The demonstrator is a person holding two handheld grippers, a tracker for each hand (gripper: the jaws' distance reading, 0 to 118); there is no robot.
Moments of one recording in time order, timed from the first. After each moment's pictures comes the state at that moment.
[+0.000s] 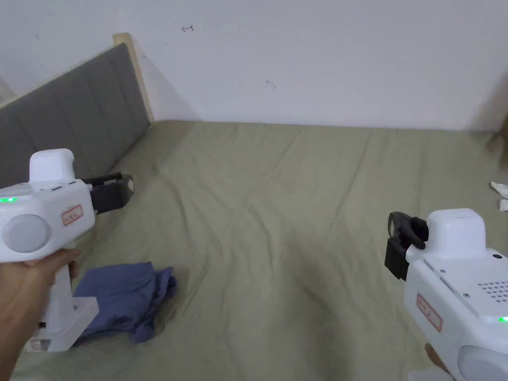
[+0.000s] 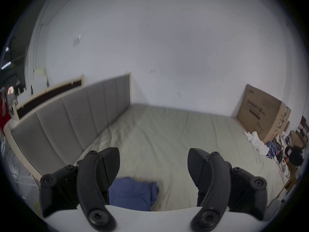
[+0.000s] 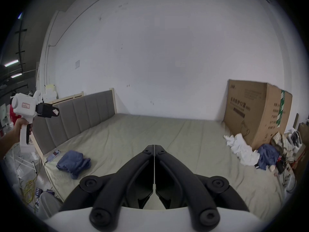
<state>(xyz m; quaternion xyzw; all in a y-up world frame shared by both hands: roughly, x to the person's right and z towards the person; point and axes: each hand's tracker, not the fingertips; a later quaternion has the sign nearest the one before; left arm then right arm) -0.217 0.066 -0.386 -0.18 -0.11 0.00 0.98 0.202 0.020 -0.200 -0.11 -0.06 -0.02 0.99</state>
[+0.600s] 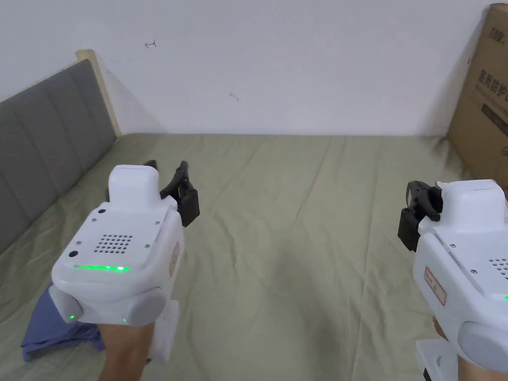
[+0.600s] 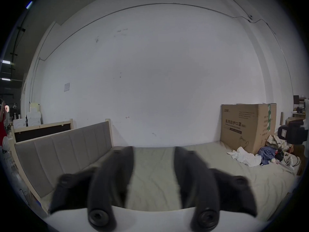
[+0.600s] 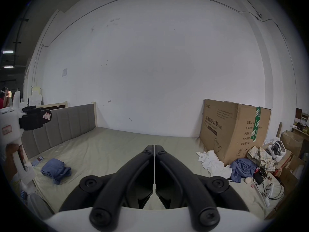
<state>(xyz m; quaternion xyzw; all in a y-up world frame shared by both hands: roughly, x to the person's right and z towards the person) -0.055 0.044 -0.278 0.01 -0.15 -0.03 0.99 0.254 0.048 -0.146 -0.05 -0.15 0.02 0.99</state>
